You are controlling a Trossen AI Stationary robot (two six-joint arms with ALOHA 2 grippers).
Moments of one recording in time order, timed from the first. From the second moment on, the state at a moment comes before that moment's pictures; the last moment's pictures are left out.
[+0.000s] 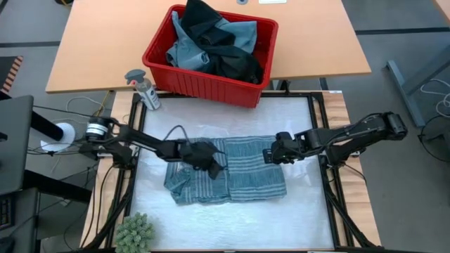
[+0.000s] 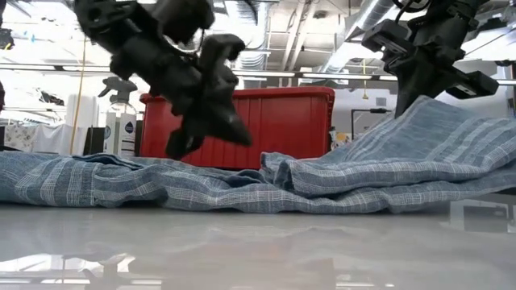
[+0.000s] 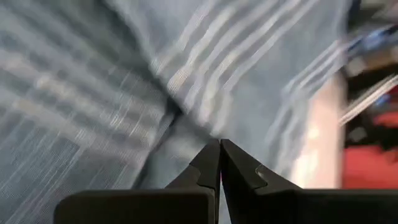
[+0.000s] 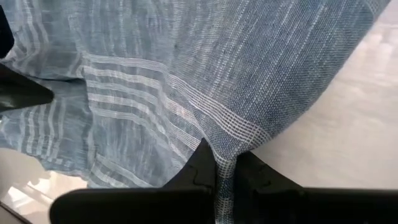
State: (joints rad) left arm -0.04 1.66 0.76 0.29 0.06 -0.89; right arm 0.15 1.20 0.86 -0.77 0.13 1.52
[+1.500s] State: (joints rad) left arm -0.01 2.03 1.53 -0.23 -0.03 -0.30; right arm 0.14 0.98 0.86 -1.02 0.19 1.55
